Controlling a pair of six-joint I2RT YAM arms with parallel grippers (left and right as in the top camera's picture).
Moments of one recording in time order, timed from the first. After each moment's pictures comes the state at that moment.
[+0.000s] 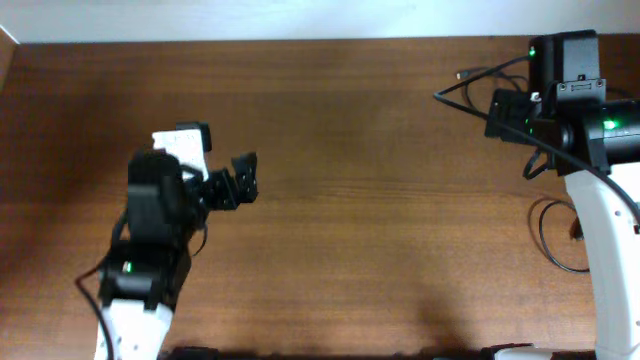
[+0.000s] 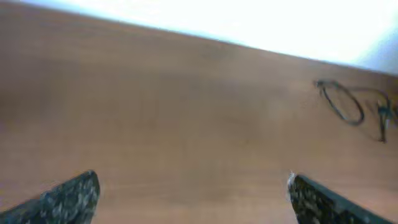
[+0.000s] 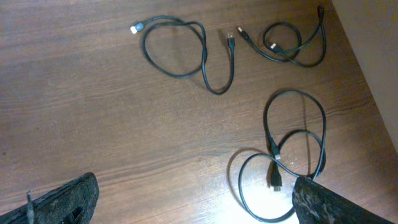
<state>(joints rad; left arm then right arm) -0.08 0.95 0.88 -0.47 0.15 -0.20 0.10 1.51 1.77 -1.24 0.37 0.24</state>
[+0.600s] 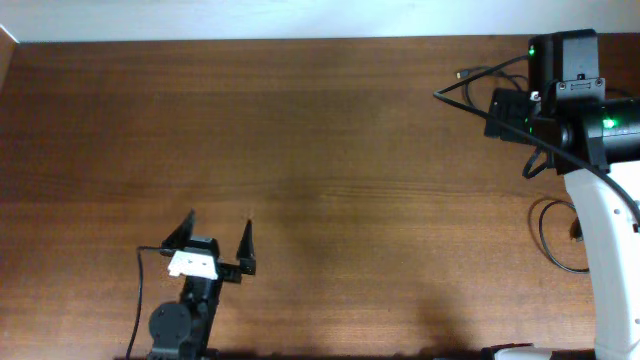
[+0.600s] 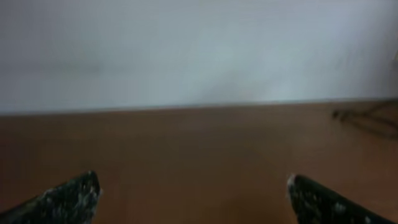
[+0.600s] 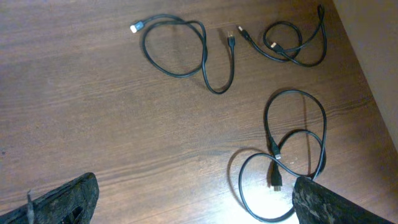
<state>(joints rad) -0.08 0.01 0.01 -0.01 0.07 -0.02 0.10 1.51 1.77 -1.24 0.37 0.24</state>
